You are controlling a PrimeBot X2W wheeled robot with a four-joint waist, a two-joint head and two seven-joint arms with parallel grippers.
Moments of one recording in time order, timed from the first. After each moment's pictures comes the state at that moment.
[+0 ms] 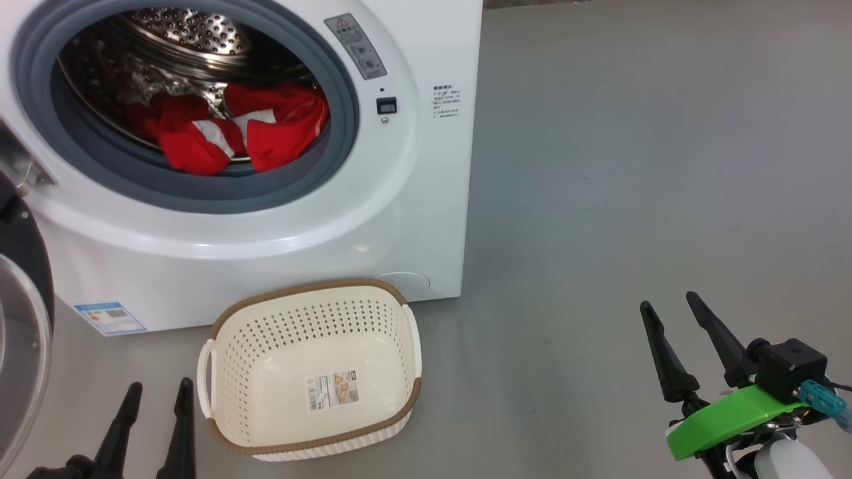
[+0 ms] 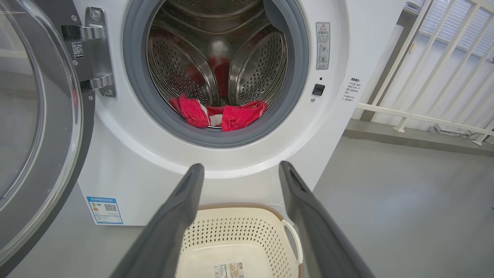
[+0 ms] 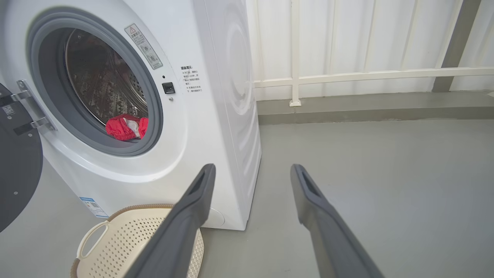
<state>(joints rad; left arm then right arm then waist) 0.07 0.19 -0.05 0.10 -0.45 -0.13 -0.25 -0.14 -0.22 0.09 0.24 0.35 0.13 -0.25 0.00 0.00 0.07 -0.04</state>
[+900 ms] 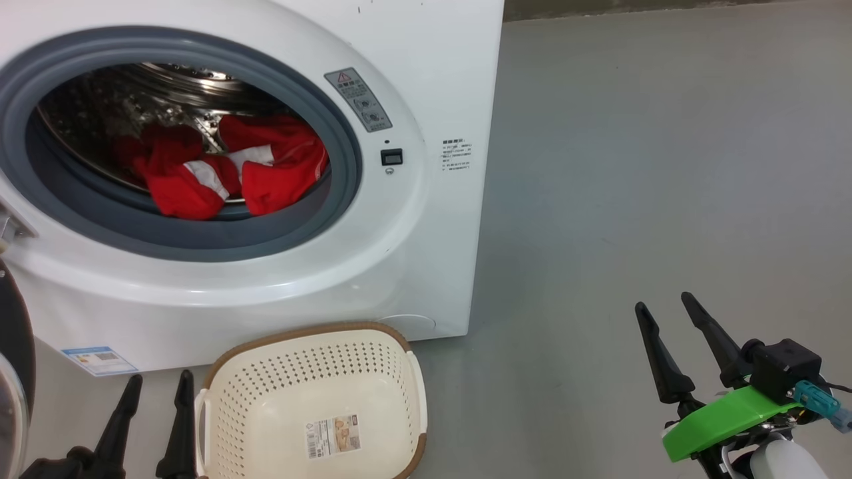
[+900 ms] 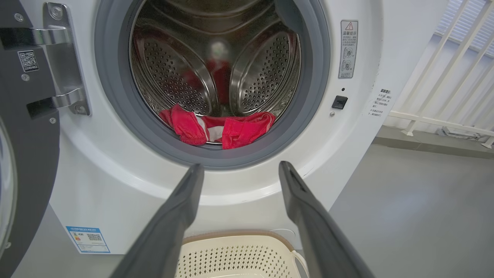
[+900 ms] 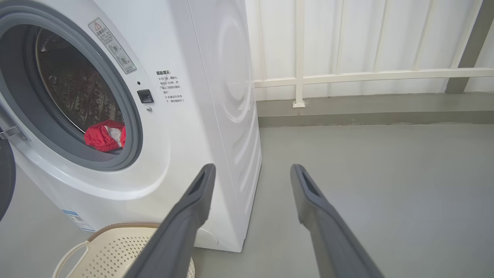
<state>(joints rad) 0.05 0.19 -0.06 0.11 -0.45 -0.13 -0.25 -0.14 -0.22 0.10 0.24 0.35 0.13 -0.25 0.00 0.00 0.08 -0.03</state>
